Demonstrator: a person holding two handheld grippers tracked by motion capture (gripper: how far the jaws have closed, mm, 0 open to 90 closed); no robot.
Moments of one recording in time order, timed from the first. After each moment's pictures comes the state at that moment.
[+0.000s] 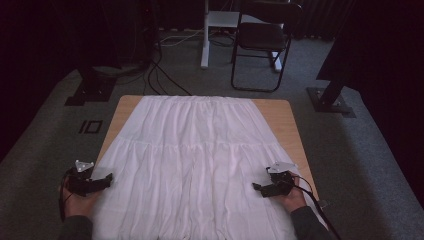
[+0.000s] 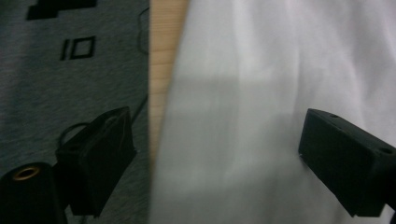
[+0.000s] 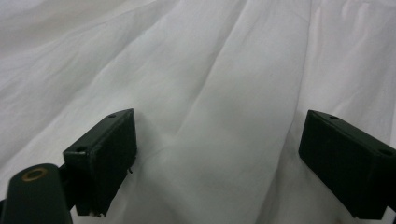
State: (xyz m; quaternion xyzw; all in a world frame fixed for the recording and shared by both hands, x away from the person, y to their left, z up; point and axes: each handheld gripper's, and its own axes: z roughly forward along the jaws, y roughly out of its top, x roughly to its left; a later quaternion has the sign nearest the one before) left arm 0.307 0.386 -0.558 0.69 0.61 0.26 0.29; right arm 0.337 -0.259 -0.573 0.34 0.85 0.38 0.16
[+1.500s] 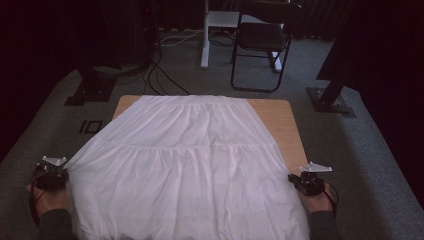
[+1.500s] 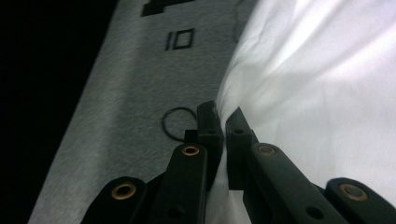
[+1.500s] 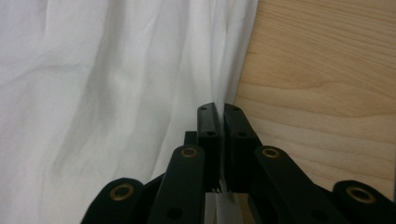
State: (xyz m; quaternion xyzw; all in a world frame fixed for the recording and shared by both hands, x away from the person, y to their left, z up) left arm 0.306 0.445 -0.523 0.64 0.66 0.37 0.14; right arm 0.318 -0.341 -0.562 0.50 0.78 0.34 0.19
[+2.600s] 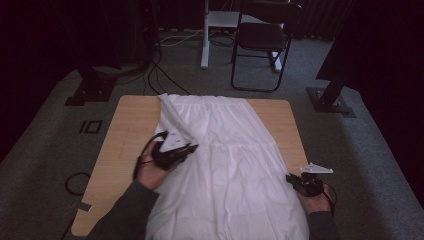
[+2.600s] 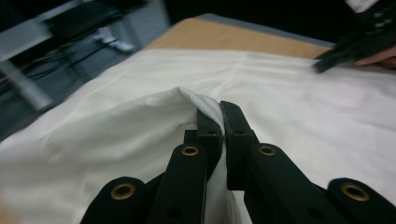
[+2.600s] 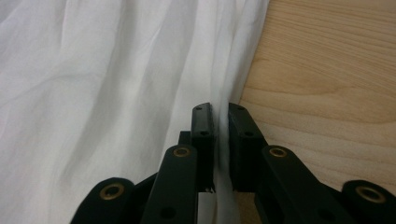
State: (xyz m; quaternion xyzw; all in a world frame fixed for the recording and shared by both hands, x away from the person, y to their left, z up) left arm 0.348 0.079 -0.407 0.85 0.20 0.19 0.44; right arm 0.318 -0.342 -0.567 0.49 0.77 0.37 0.19
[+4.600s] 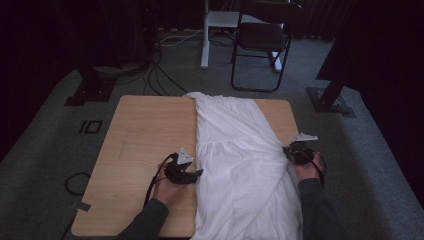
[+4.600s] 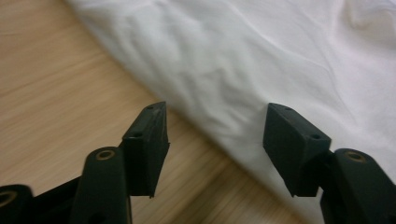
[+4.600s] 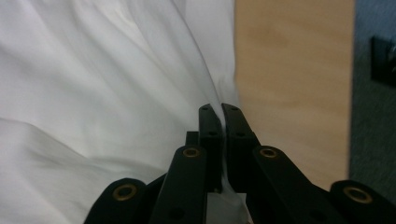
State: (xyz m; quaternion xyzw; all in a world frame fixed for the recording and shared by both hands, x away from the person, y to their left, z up) left arm 0.349 0.106 -0.539 0.84 0.35 0.16 0.37; right arm 0.406 -0.316 -0.527 0.51 0.76 0.30 0.25
